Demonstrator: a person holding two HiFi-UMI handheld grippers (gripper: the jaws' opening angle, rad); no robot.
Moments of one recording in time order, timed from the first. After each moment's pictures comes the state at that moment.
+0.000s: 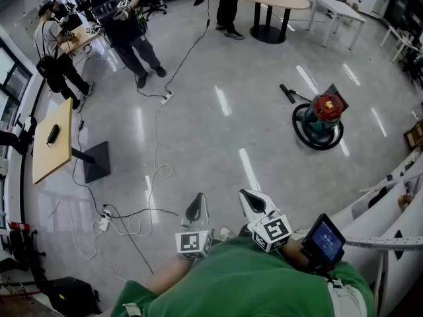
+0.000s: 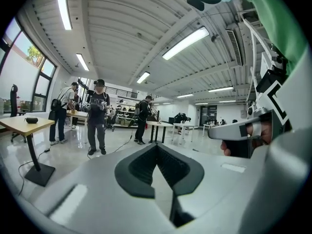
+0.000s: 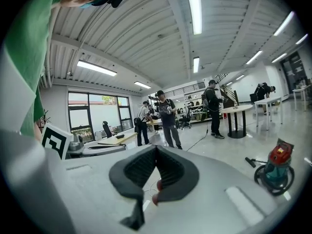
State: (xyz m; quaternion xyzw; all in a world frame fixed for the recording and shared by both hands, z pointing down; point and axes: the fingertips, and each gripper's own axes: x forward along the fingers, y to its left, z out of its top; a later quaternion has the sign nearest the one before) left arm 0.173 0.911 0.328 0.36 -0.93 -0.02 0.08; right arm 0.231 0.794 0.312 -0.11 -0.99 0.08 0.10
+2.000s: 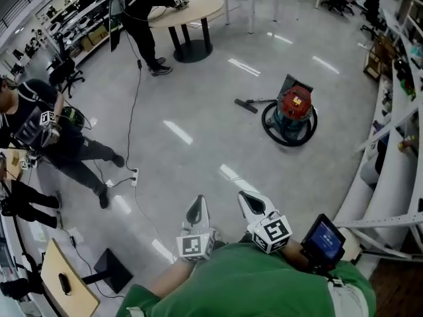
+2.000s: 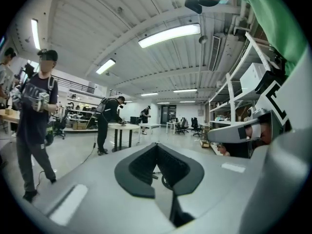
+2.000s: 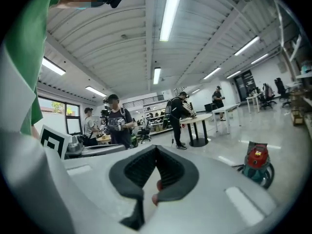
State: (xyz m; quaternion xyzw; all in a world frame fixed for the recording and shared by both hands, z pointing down) left arm -0.193 0.682 0.298 0.59 -0.80 0.02 0.08; right arm -0.084 0.612 0.291 0.16 -0.98 0.13 0.06
